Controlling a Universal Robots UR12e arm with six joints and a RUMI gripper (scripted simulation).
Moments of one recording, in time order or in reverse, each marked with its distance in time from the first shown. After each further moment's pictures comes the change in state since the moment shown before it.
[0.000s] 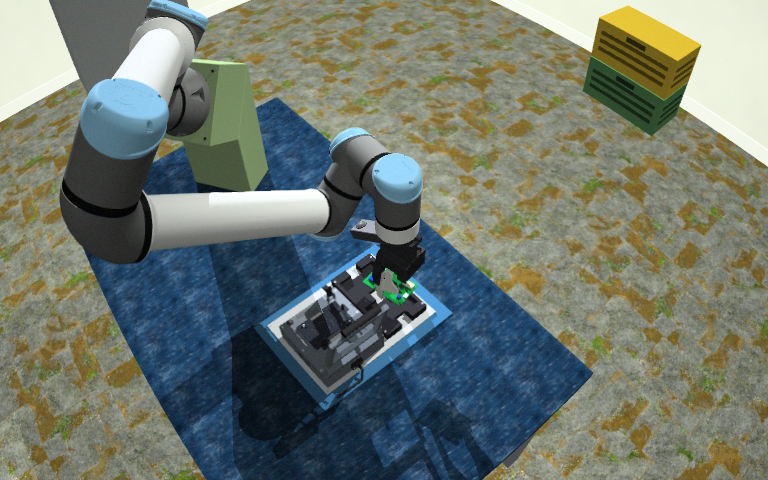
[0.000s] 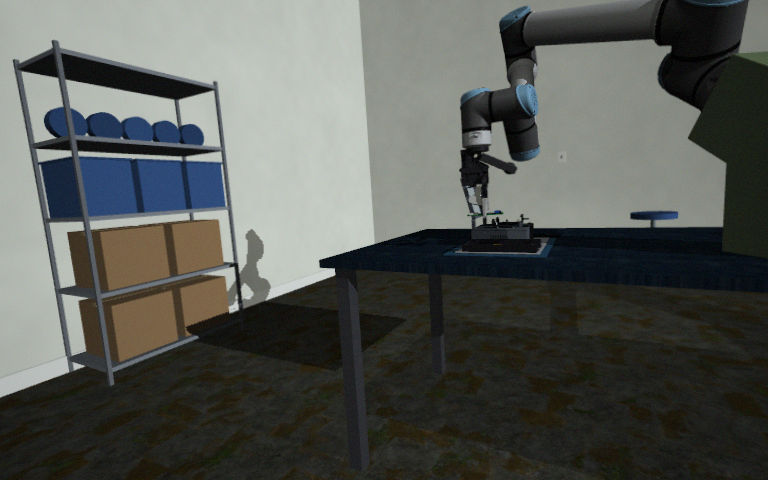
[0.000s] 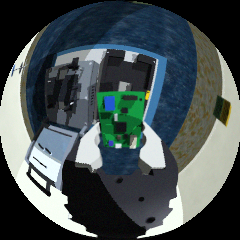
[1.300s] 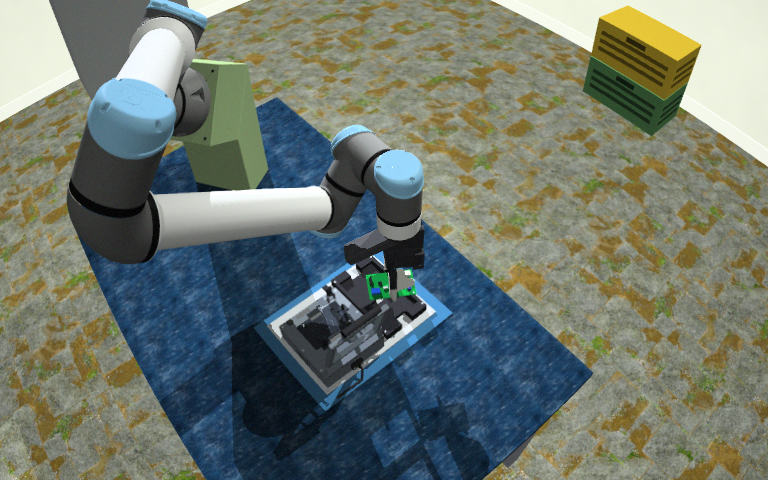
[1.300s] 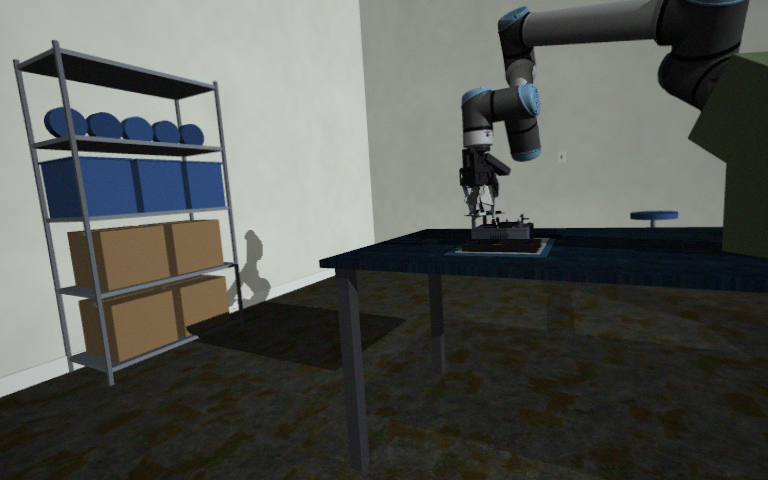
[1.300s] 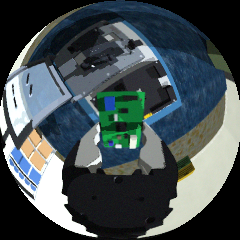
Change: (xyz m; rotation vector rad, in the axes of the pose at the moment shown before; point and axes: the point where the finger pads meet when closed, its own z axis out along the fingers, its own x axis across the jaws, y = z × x) arm -0.001 0.002 0.001 -0.004 -0.002 -0.815
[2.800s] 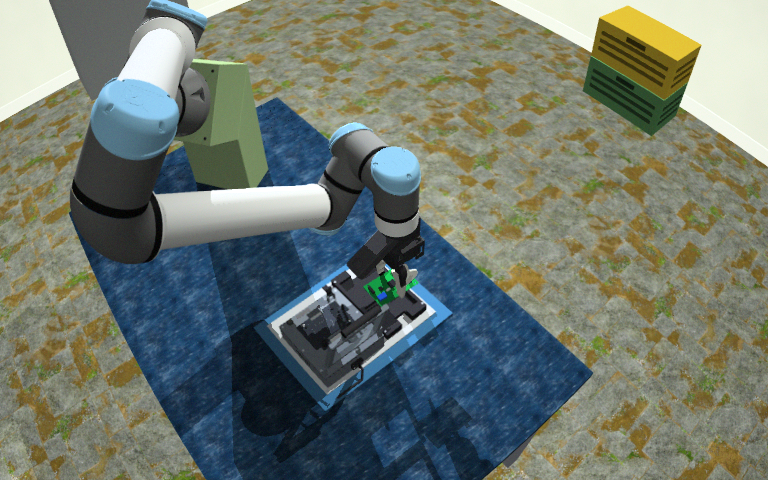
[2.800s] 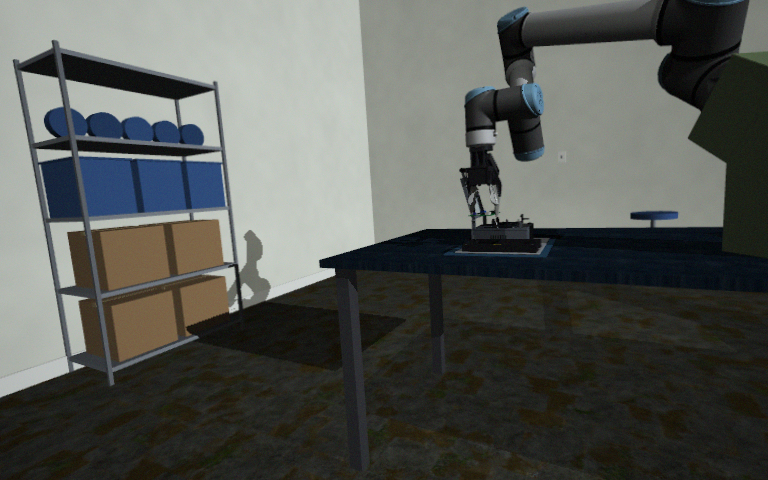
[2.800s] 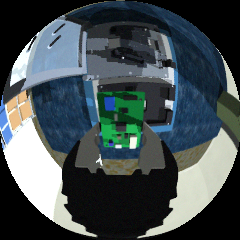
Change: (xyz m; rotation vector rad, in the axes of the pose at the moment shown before) arm -0.001 0.000 0.000 -0.004 -0.008 -0.504
